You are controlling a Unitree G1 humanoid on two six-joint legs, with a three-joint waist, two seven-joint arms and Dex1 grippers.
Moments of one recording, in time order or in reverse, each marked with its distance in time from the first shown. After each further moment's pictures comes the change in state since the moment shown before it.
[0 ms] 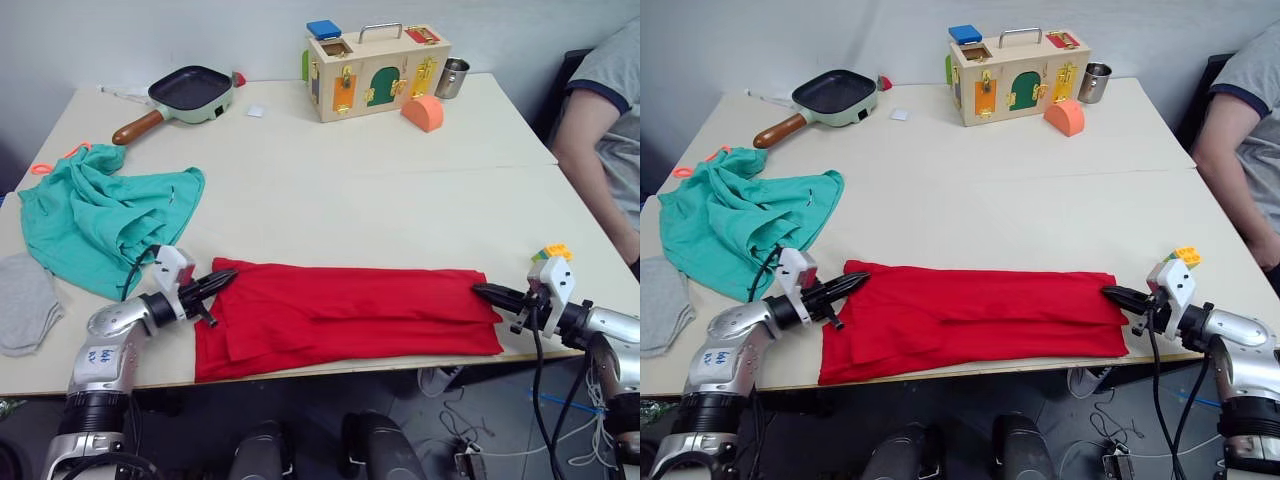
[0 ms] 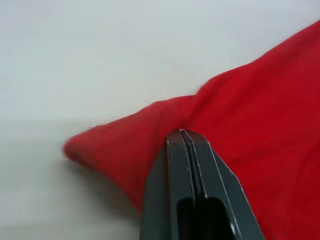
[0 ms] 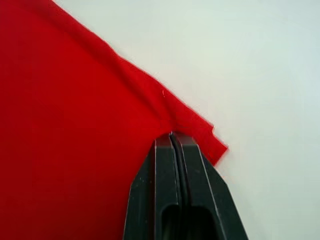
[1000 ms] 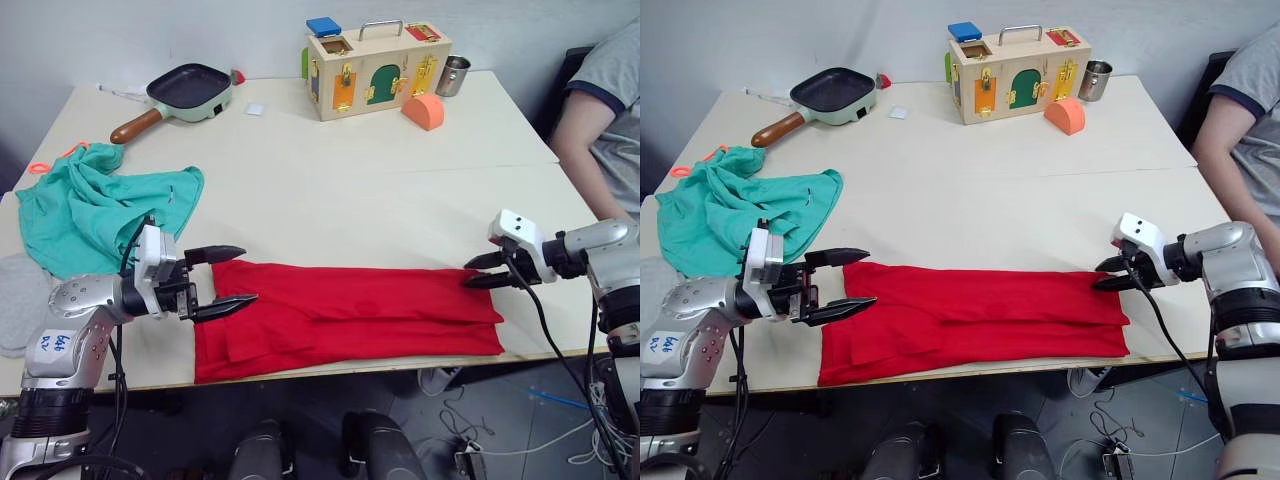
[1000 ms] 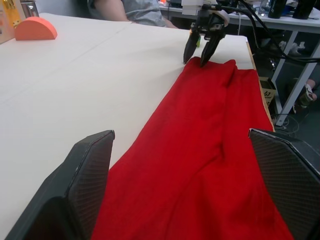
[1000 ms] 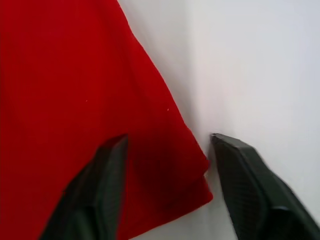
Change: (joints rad) left arm 0.002 0.148 0.009 -0.301 -0.211 0.119 -0.305; right arm -0.611 -0.092 0.410 0.401 -0.390 0.156 0.269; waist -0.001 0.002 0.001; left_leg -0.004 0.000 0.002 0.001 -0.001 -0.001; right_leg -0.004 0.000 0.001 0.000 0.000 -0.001
